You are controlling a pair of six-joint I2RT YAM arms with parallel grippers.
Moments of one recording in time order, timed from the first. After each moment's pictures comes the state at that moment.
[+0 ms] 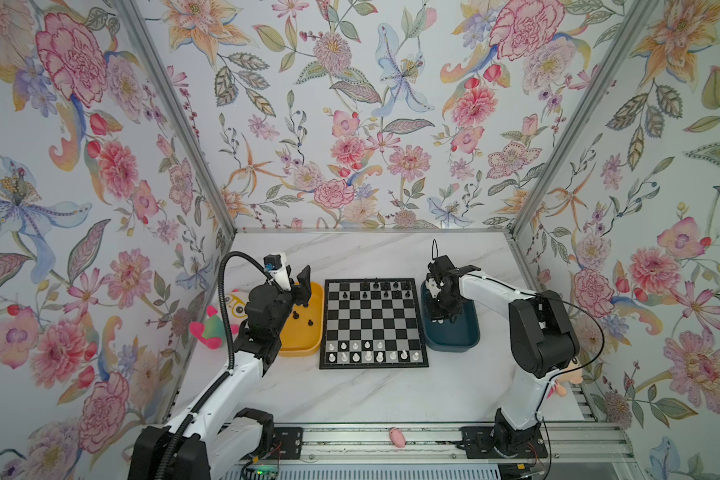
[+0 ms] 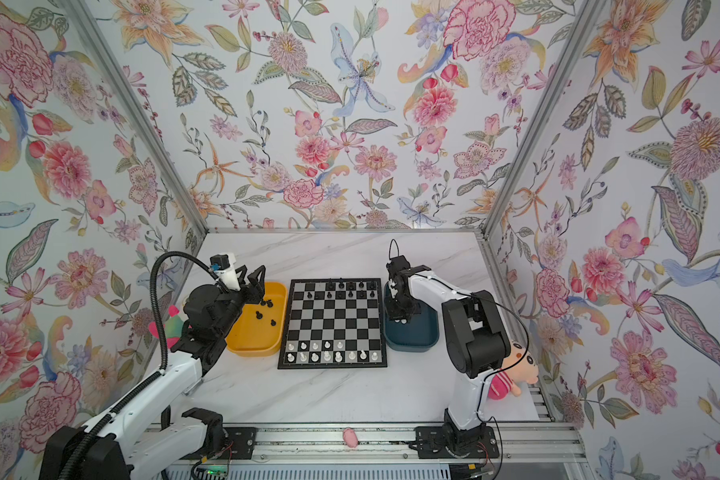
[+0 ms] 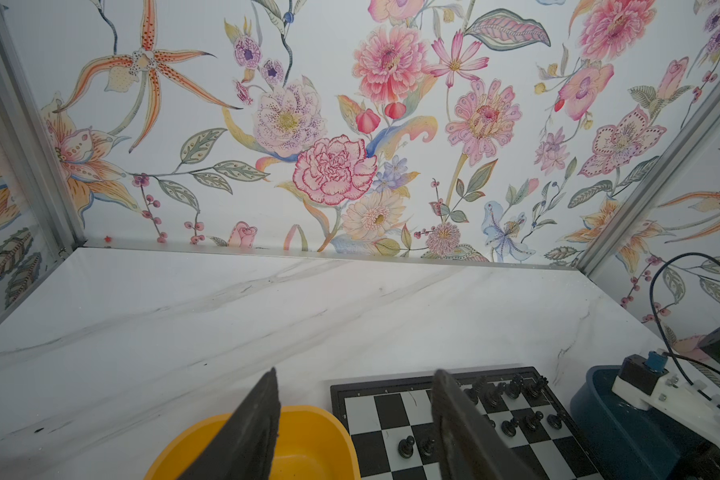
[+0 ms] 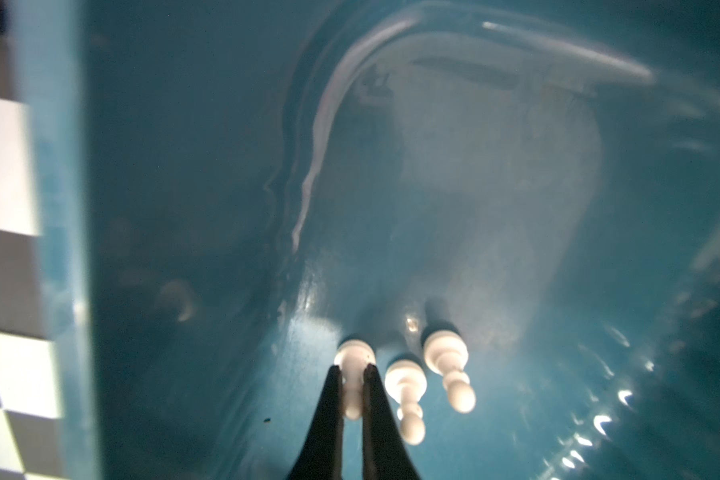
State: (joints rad) left arm -0.25 1.03 0.56 0.38 -0.03 -0.22; right arm 0.37 1.86 1.27 -0.82 -0.03 0.15
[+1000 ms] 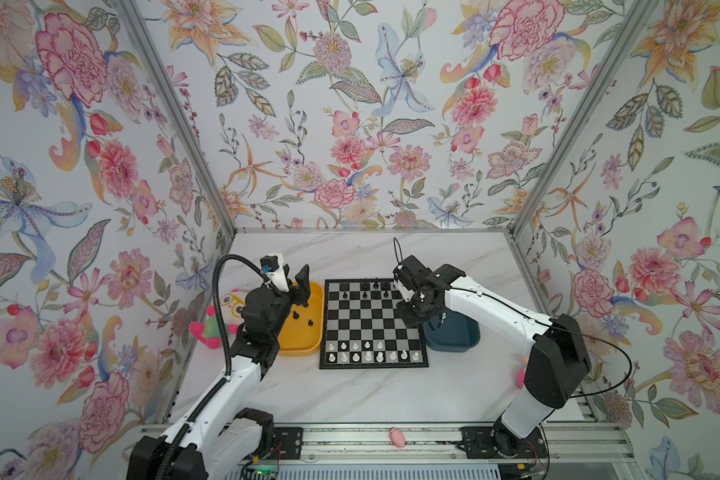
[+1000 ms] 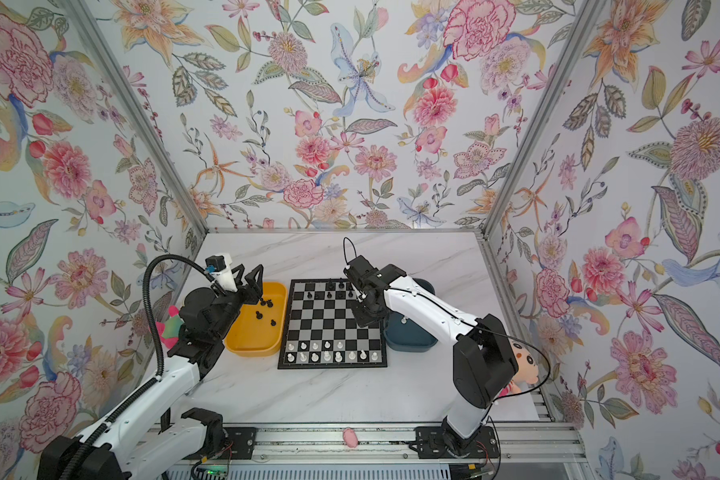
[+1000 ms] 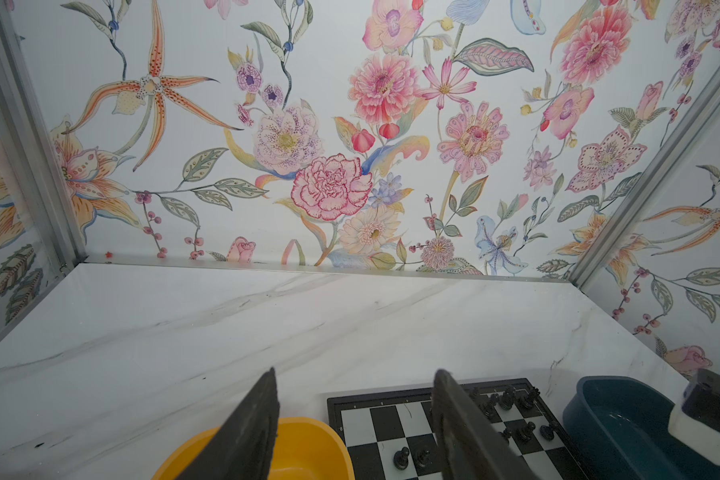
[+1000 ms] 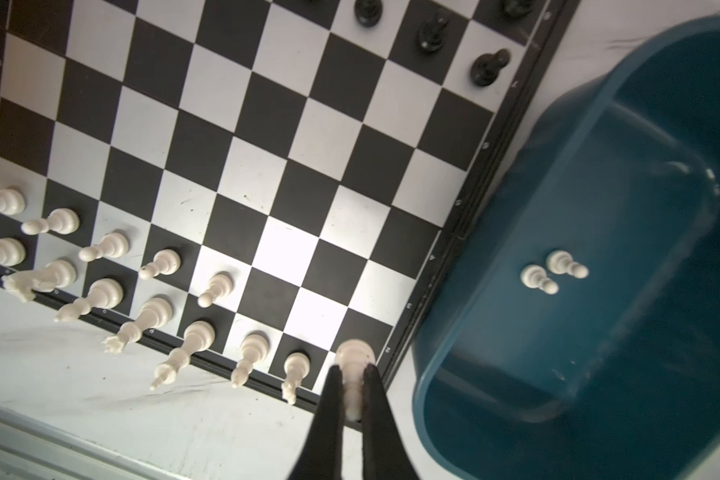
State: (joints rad) left arm -0.25 0.98 0.54 0.40 -0.02 -0.22; right arm 0.73 1.71 1.42 -1.03 0.03 0.26
